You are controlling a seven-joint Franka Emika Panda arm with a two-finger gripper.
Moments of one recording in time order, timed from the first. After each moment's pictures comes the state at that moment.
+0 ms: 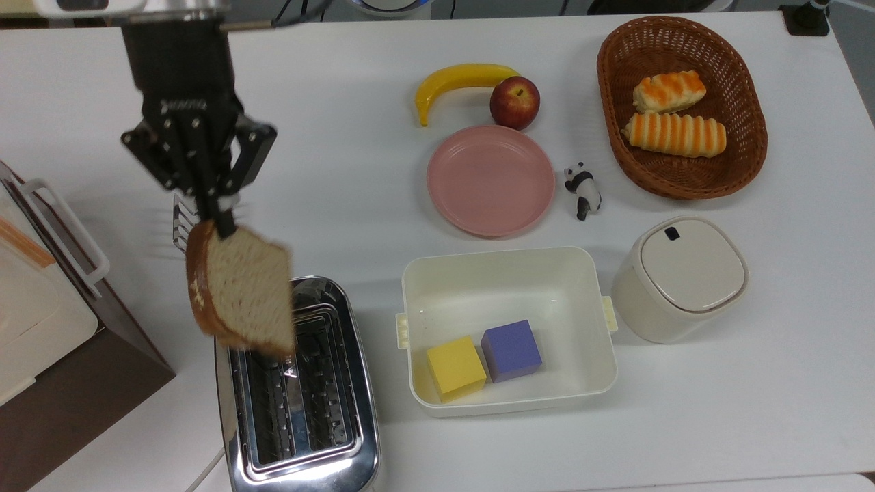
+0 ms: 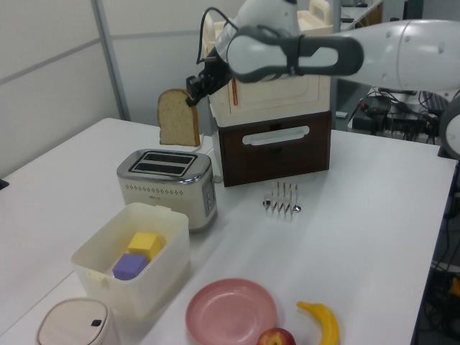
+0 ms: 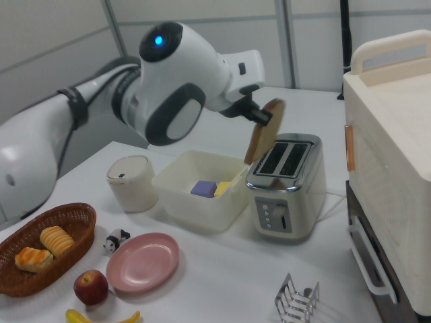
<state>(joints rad) -0.19 0.35 0.05 -1.32 0.24 2.37 -0.05</state>
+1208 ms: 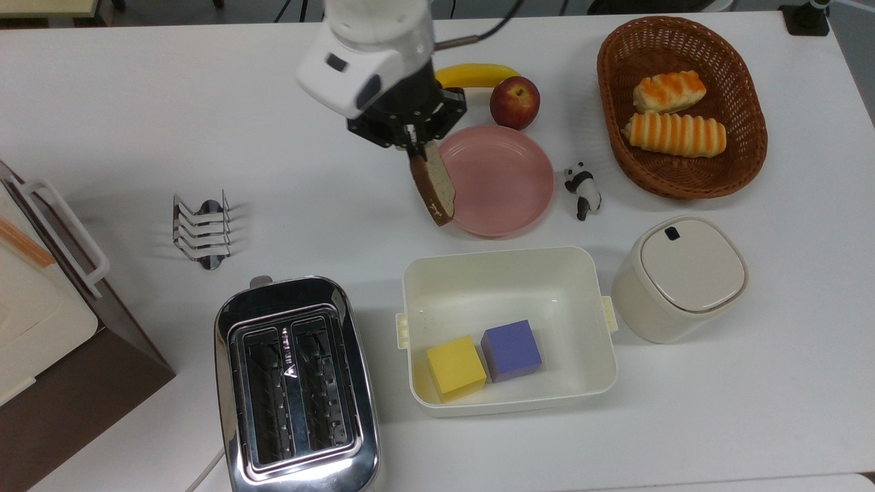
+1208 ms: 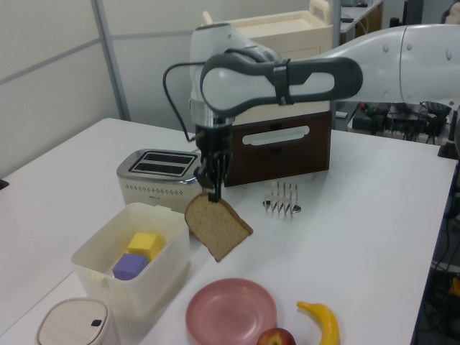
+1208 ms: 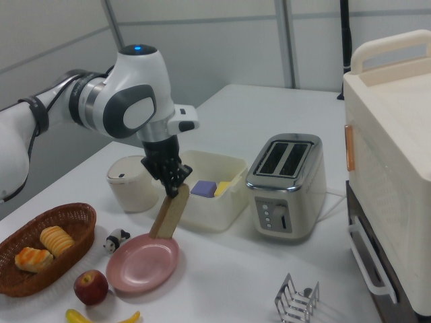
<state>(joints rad) 0.02 0.32 0.06 -1.41 0.10 1.75 -0.05</state>
